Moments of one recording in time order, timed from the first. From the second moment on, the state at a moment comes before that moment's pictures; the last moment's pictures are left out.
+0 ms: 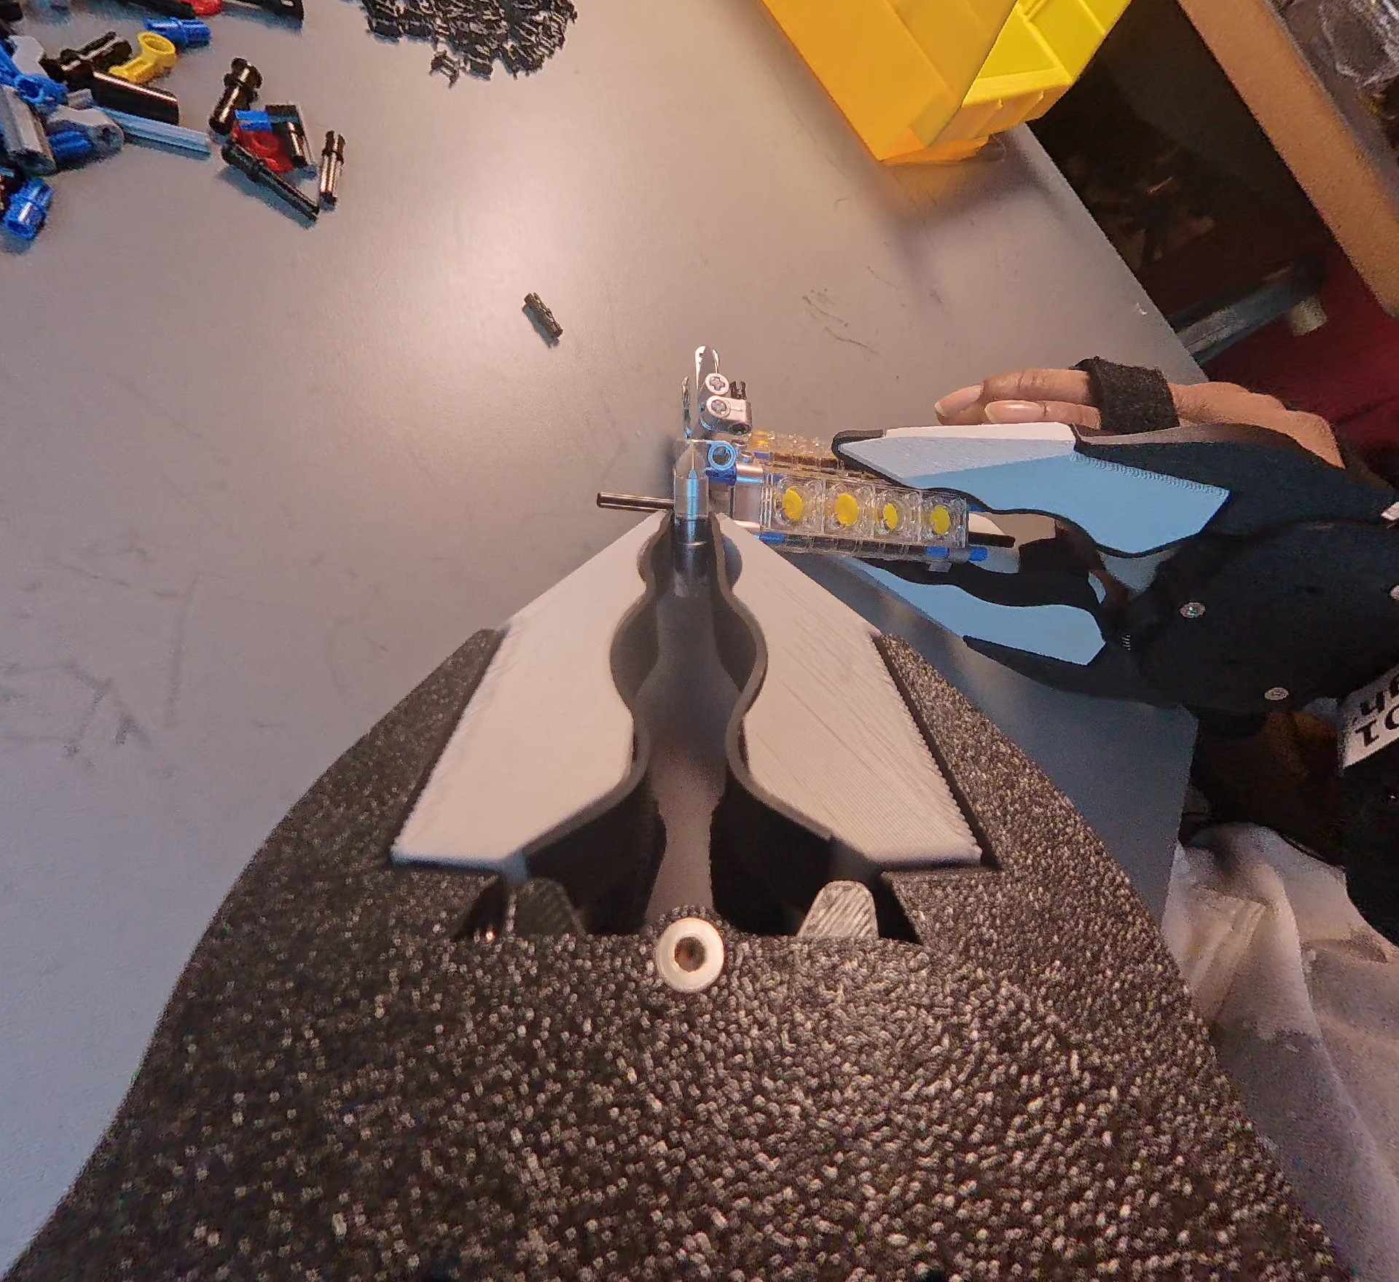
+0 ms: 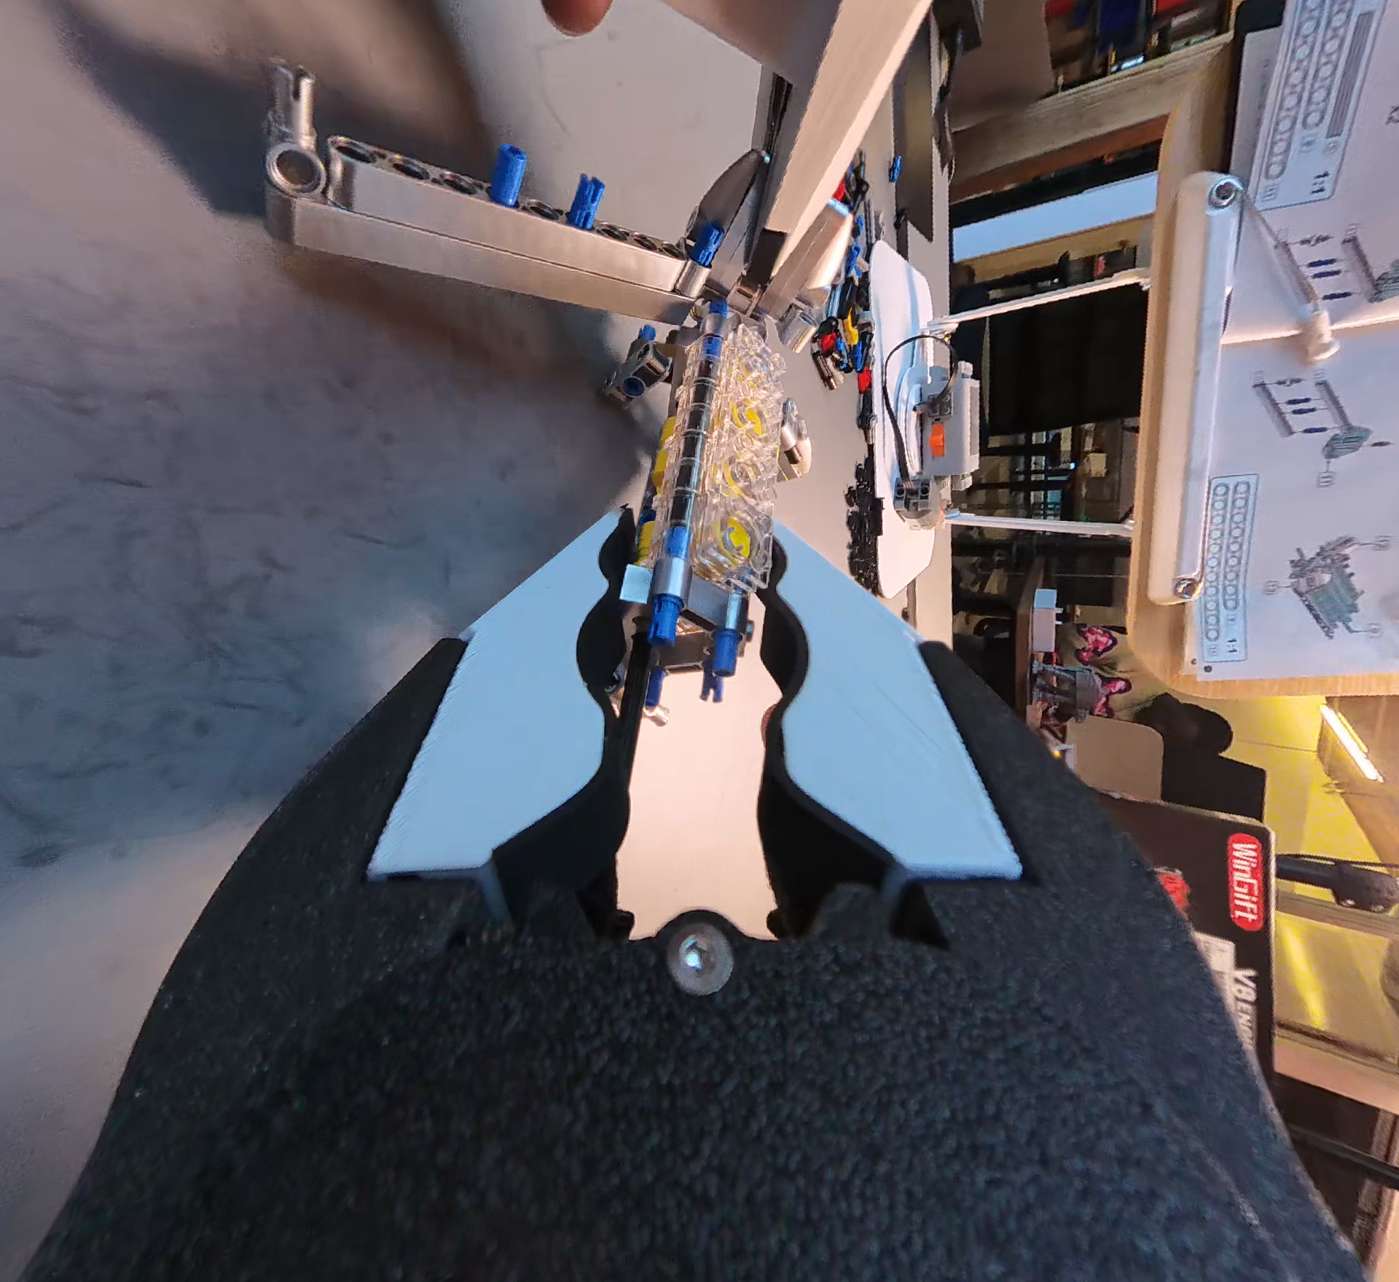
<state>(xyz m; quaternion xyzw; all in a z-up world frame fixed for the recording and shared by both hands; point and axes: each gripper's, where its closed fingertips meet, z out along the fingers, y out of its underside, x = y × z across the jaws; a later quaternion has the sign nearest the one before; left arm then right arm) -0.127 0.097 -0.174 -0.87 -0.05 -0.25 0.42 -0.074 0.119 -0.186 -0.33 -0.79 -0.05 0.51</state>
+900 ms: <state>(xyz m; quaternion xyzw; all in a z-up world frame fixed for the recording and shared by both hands) -0.123 0.097 -0.167 -0.90 0.00 -0.24 0.36 -0.079 0.109 -0.178 -0.34 -0.78 -0.02 0.53</state>
